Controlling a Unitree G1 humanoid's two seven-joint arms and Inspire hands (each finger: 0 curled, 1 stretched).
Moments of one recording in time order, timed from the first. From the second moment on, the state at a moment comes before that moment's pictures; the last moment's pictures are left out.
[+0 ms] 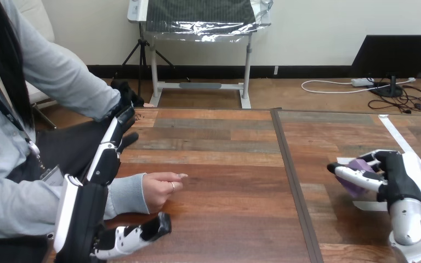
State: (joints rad) left arm 0.14 0.11 0.11 0.43 0.17 -1.21 -0.03; right arm -0.59 -0.40 0.00 1.34 -0.23 -0.36 -0.29
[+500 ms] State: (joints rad) left arm 0.14 0.12 0.15 0.39 0.29 -1.10 0.05; right arm -0.59 -0.39 -0.01 1.31 -0.22 -0.37 -0.27
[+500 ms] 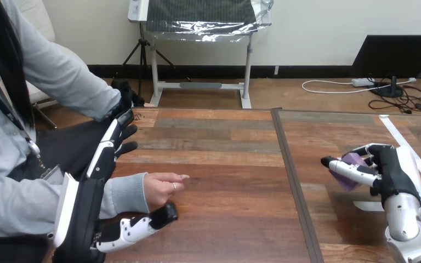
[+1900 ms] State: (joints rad) left arm 0.14 0.35 0.16 0.31 0.67 -0.79 0.24; right arm -0.63 -0.32 -0.07 1.30 -0.12 -0.39 -0.15
